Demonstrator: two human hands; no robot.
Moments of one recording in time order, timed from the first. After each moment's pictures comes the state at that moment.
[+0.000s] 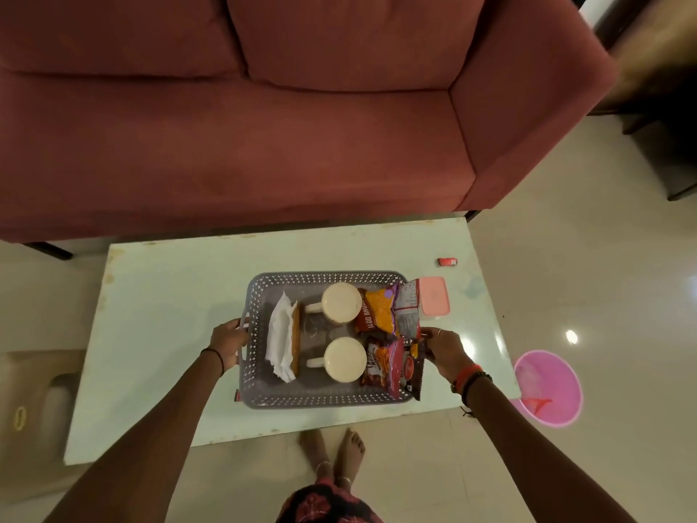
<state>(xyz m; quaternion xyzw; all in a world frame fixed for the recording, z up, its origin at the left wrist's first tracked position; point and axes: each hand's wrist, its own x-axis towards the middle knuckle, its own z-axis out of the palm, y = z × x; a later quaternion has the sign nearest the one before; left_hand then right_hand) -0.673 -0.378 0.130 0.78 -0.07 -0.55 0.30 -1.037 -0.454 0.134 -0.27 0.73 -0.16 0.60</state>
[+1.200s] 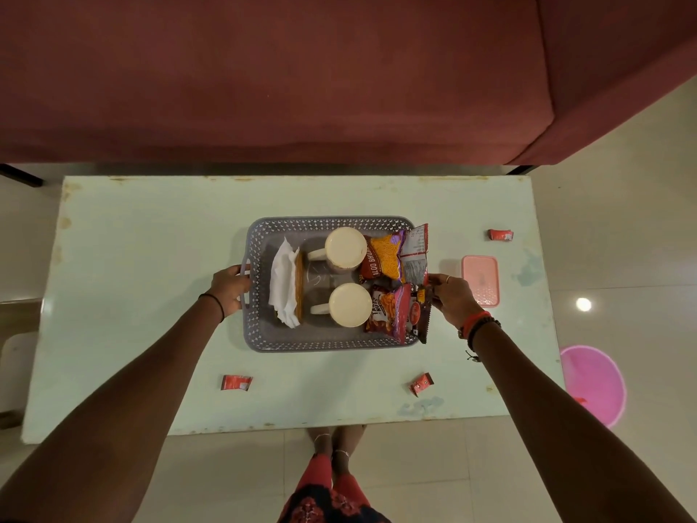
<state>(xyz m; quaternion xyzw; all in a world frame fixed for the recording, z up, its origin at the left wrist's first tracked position) -0.631 -0.455 -0.008 0.78 -0.03 -0.56 0.28 -0.990 -0.558 0.006 -0.28 0.72 -0.12 0.62</state>
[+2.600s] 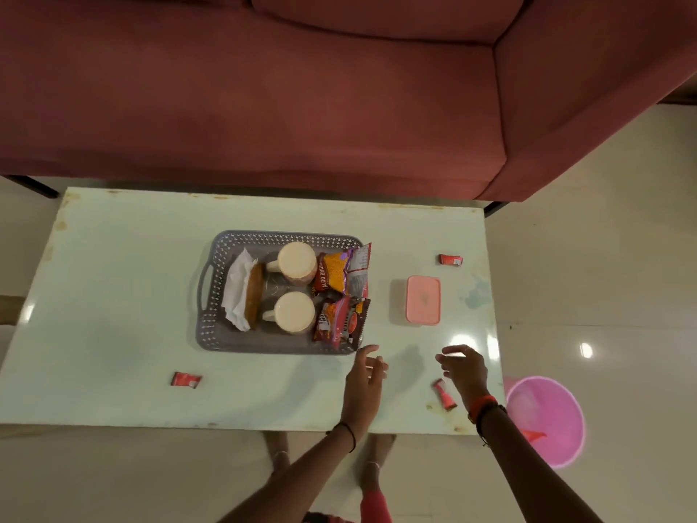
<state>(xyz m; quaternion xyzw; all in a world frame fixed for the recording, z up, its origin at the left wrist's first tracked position) -0.990 -0.402 0.039 0.72 -0.24 -0.53 0.38 -1.147 -0.503 0.031 -0.34 0.79 -0.12 0.50</state>
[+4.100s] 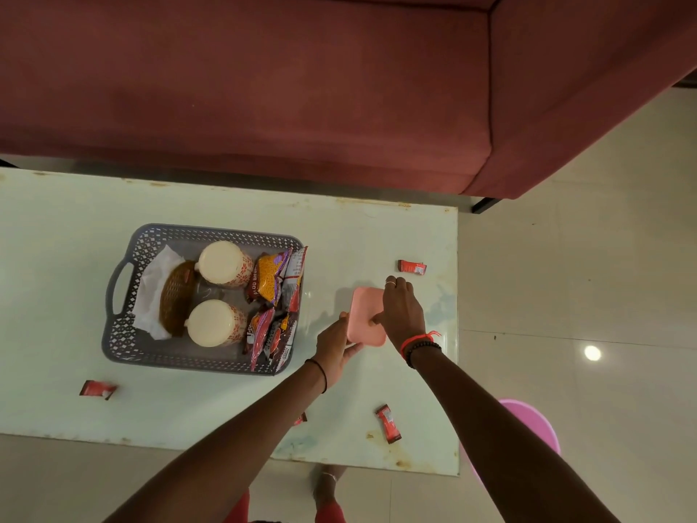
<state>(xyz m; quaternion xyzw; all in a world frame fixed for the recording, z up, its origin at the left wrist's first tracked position) -1.038 -0.552 -0.030 0.67 0.14 -0.61 0.40 -1.127 -0.643 -0.015 -0.80 0.54 0.14 0.24</state>
